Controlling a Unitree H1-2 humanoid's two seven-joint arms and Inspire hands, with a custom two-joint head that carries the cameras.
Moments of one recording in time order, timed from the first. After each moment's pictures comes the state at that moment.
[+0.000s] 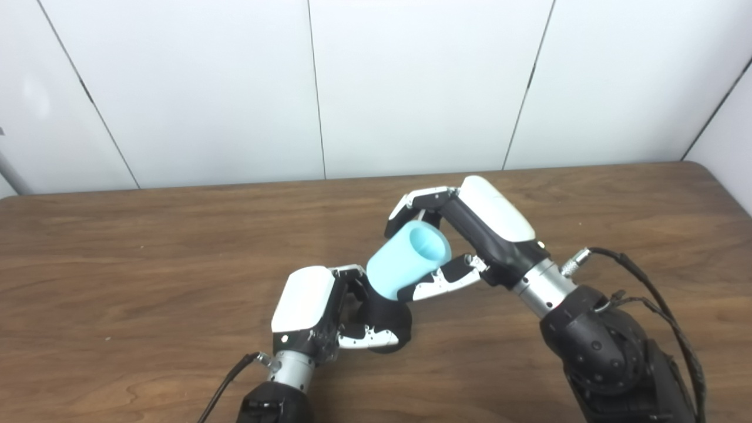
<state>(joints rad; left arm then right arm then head) -0.15 0.08 -0.44 -0.11 0.93 0.20 0.01 -0.27 -0.25 0.20 -0.58 -0.61 0.22 0.39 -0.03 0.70</state>
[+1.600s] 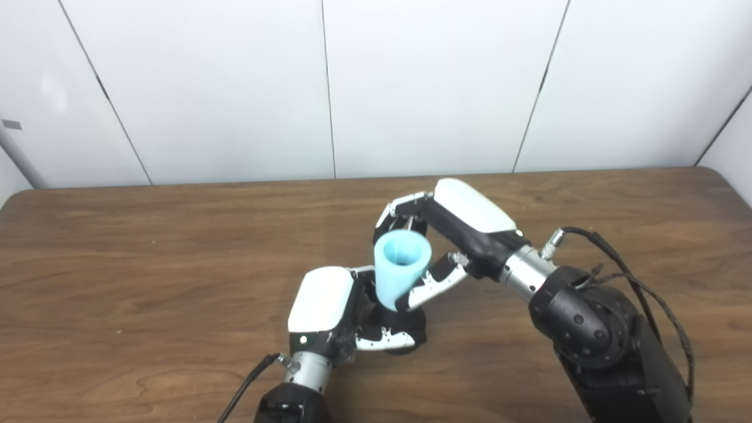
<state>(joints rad) -0.14 0.06 -0.51 -0.11 1.00 0.23 0.03 -0.38 -0.30 0.28 -0.53 -0.68 0.33 0.61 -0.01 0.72</state>
